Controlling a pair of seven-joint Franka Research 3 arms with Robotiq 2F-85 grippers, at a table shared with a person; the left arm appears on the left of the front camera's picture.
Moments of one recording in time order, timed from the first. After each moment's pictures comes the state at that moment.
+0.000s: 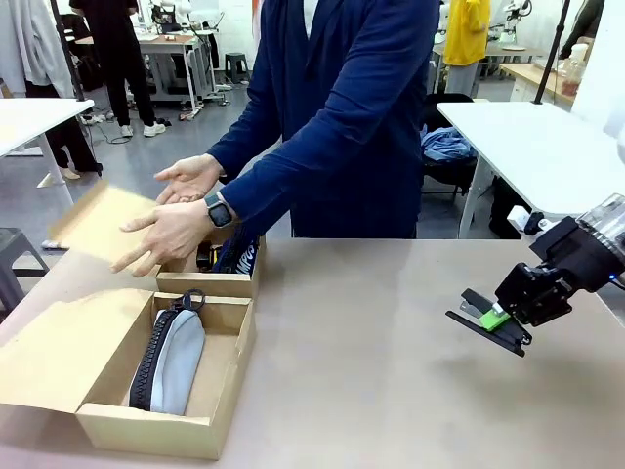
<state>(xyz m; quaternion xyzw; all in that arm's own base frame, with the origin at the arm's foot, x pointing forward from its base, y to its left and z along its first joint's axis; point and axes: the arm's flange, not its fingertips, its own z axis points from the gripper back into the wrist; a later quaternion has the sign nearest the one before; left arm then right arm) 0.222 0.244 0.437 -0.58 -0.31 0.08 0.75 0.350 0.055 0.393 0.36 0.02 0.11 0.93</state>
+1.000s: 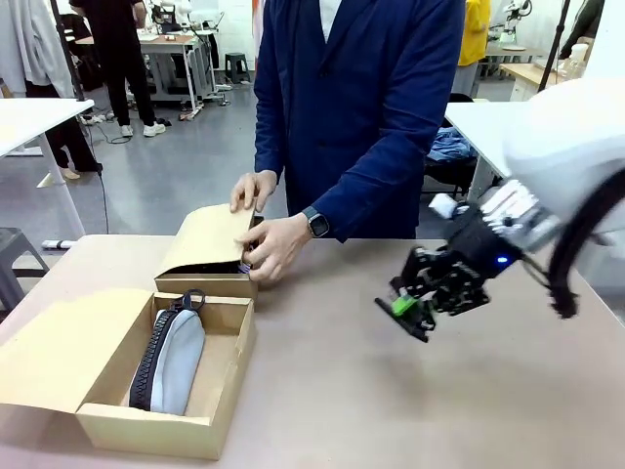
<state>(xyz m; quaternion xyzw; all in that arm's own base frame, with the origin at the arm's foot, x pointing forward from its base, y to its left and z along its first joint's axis) 0.222 0.244 0.438 -0.58 -0.31 0.08 0.75 0.331 0.170 0.428 0.31 -0.01 -0.02 0.95</state>
